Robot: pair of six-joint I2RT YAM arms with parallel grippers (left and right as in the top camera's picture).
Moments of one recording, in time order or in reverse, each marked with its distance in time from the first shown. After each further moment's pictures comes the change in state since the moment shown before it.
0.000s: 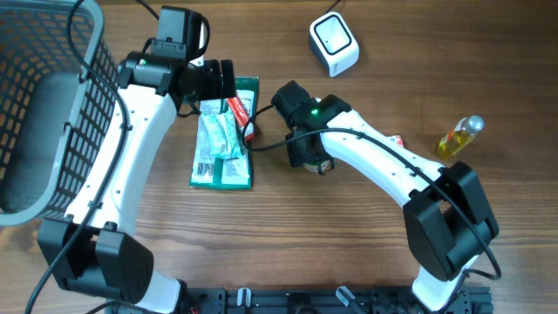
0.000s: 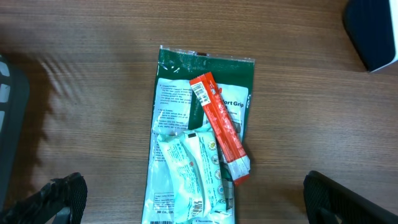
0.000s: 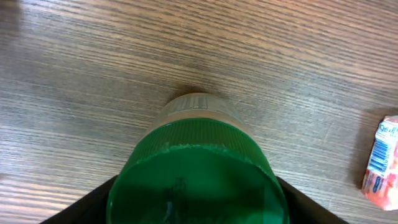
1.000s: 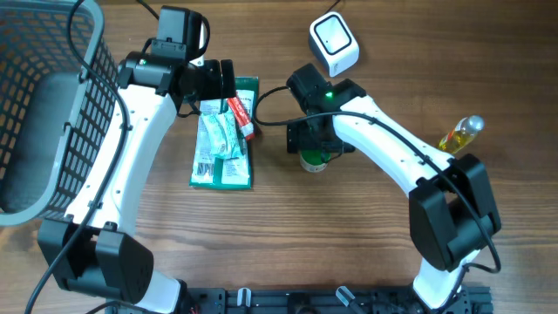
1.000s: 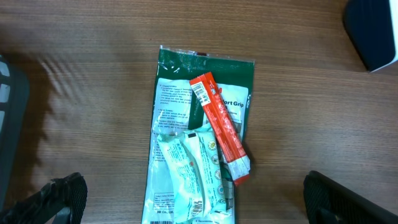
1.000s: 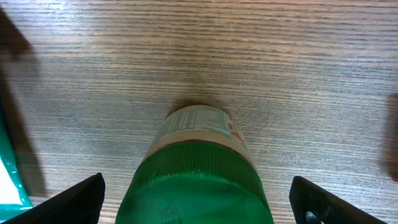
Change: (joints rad) left arm 0.000 0.000 0.000 0.000 0.000 0.000; right arm -0.090 0.025 0.058 -0.023 -0.140 0.115
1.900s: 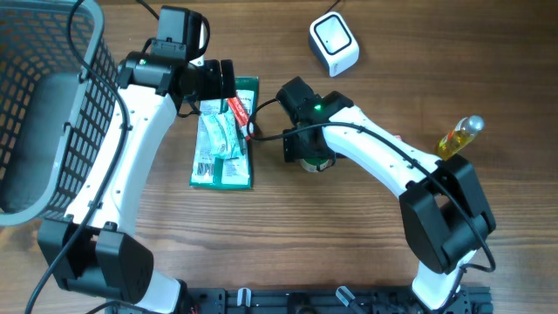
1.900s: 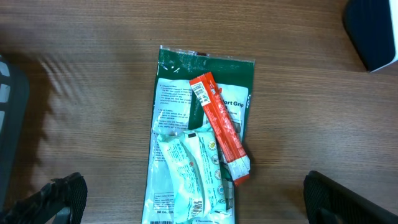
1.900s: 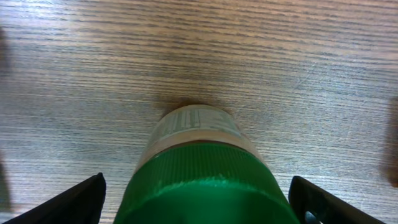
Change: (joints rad) left arm 0.000 0.000 0.000 0.000 0.000 0.000; right arm 0.056 0.006 -0.059 0.057 0.090 0.005
